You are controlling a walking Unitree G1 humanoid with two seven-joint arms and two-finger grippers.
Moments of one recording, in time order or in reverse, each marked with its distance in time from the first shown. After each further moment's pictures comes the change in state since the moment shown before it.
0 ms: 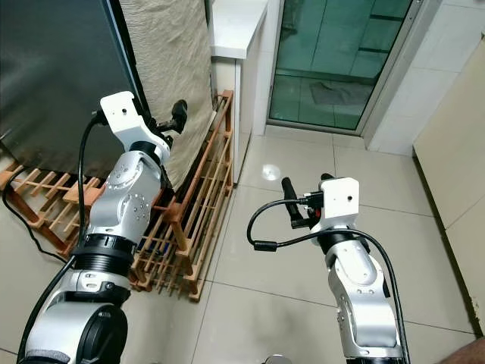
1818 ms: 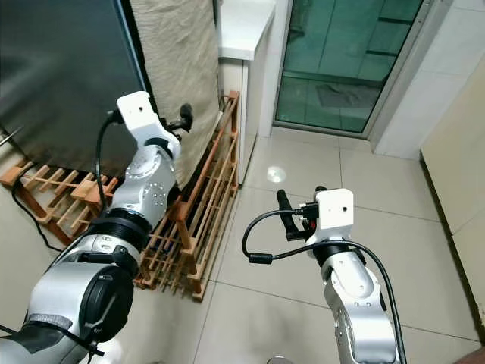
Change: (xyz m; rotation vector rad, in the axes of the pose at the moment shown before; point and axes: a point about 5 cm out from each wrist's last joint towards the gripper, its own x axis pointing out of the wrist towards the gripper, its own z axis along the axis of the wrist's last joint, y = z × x) left arm 0.019 -0.016 -0.024 -0.063 0.079 -0.041; right arm -0.013 0.005 -0.007 0.030 0.057 -0.023
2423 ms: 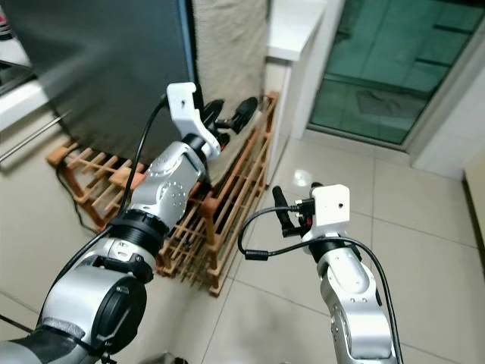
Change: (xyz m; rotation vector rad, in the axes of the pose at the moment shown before) left arm -0.011 -0.068 0.004 -0.038 0.005 -0.575; right arm 0.005 0.006 0.005 0.007 -0.022 0.020
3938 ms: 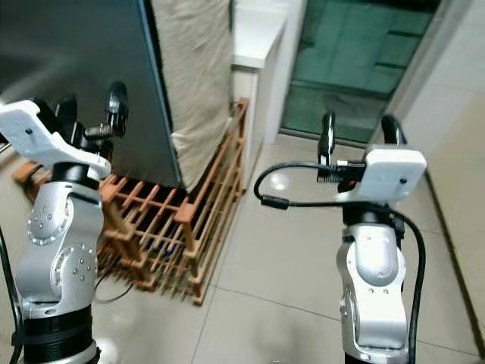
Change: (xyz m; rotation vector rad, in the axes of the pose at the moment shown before) left arm -0.130 0.013 0.092 0.332 -0.441 0.495; right arm -0.014 -0.013 0.100 -0.165 -0.557 -0.293
